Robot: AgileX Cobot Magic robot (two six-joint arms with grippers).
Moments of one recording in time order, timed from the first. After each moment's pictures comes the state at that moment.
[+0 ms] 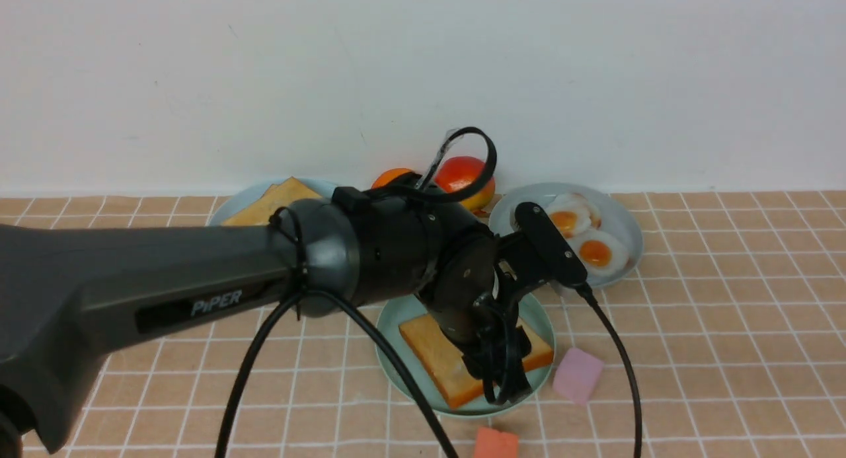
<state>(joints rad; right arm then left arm) 0.31 0.42 -0.82 0.17 1.12 0.04 -0.79 1.96 -1.42 0.12 0.55 0.29</state>
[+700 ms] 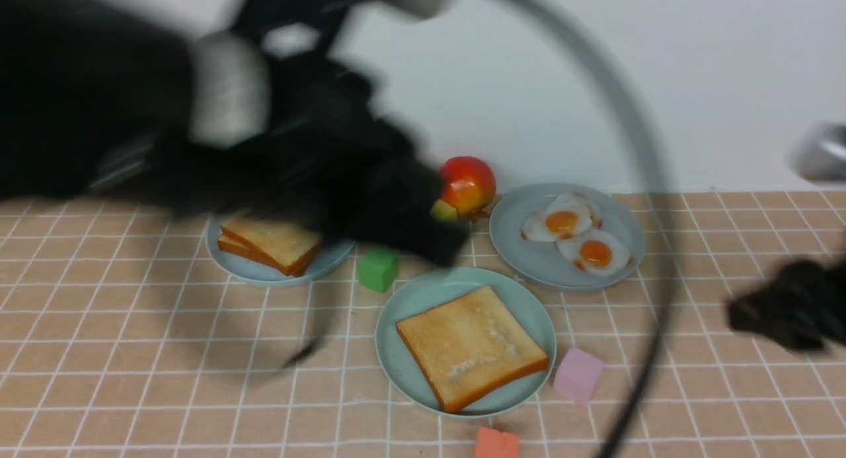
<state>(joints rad) 0.31 1.12 -0.93 0.17 0.74 0.10 -0.85 1.12 -1.18 0.10 0.69 -0.15</state>
